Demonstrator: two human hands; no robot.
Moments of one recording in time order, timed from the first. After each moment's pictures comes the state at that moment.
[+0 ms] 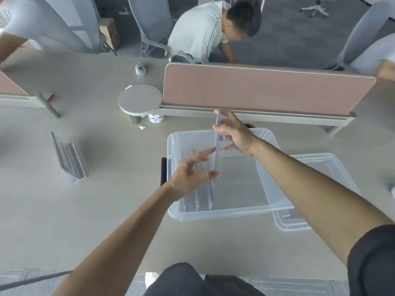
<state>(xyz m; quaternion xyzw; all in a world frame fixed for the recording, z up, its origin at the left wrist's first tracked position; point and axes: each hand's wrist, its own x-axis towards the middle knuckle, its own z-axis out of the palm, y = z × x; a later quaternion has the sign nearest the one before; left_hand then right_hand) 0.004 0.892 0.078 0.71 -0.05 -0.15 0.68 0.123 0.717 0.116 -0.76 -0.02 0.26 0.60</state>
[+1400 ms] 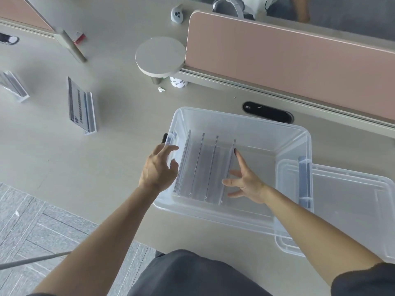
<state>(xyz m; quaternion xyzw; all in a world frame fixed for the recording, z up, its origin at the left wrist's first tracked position) 0.007 0.905 0.000 0.94 0.19 0.06 0.28 0.101 0.652 -0.043 -0.65 0.02 0.48 0.58</state>
